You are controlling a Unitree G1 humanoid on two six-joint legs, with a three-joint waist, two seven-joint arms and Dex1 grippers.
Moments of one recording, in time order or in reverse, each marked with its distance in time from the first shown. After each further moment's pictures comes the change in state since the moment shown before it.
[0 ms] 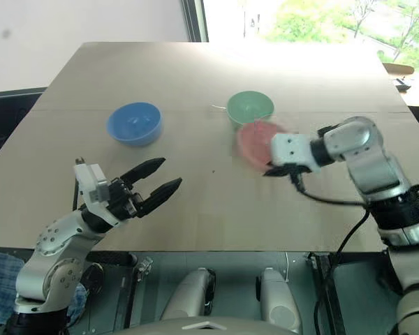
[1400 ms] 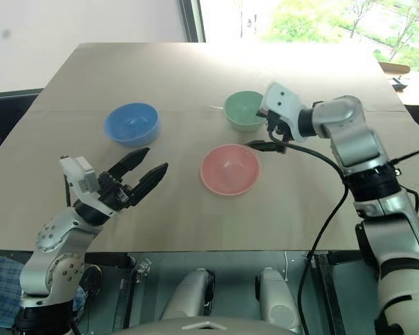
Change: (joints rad) left arm -0.017 -0.069 0.078 0.074 -0.004 -0.027 0.082; right arm -0.285 0.183 0.022 0.505 -0.022 0.043 -0.338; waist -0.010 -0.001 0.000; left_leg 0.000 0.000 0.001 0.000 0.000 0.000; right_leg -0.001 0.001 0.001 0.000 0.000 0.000
